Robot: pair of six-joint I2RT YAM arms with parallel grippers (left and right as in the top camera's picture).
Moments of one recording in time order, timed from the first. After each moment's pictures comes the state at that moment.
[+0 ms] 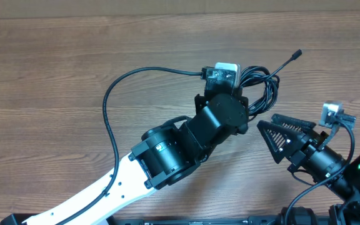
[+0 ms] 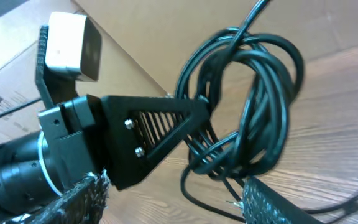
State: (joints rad) left arm -1.02 1.41 1.48 -0.53 -0.36 -0.65; right arm -0.04 0.55 0.92 -0.56 -0.79 0.58
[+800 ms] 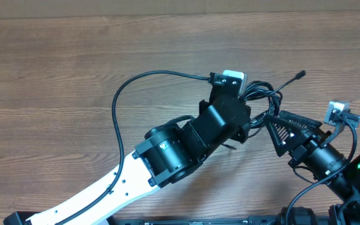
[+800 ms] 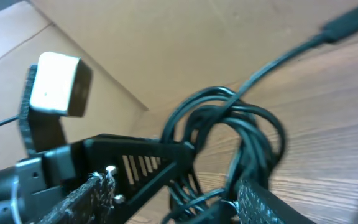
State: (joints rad) left arm -1.02 1.42 1.48 -0.61 -0.25 -0.65; right arm -0.04 0.55 0.92 -0.59 -0.66 0.57
